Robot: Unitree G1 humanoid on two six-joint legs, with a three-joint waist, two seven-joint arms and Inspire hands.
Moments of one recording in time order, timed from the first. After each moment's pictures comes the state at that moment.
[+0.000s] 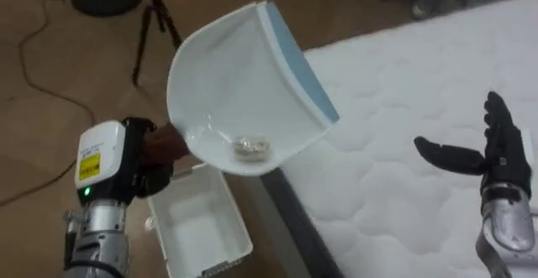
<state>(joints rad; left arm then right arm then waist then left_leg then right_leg) 0.11 0.34 -0.01 0.32 0.79 -0.26 0.49 0.02 -0.39 -0.02 0.45 0.17 -0.22 -0.33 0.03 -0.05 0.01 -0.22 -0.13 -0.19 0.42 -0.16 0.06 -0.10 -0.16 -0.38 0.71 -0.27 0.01</state>
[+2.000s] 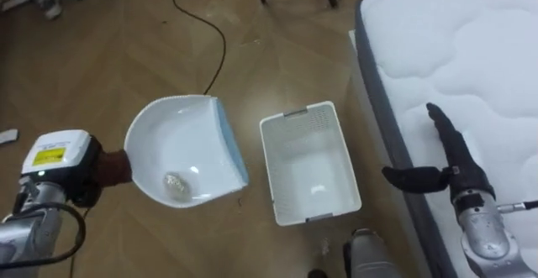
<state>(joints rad) -0.21 0.72 -0.30 0.81 0.76 -0.06 0.29 -0.04 -0.46 0.14 0.54 -0.05 -0.23 -0.24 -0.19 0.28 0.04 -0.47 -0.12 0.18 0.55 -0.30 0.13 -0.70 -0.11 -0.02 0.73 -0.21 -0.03</state>
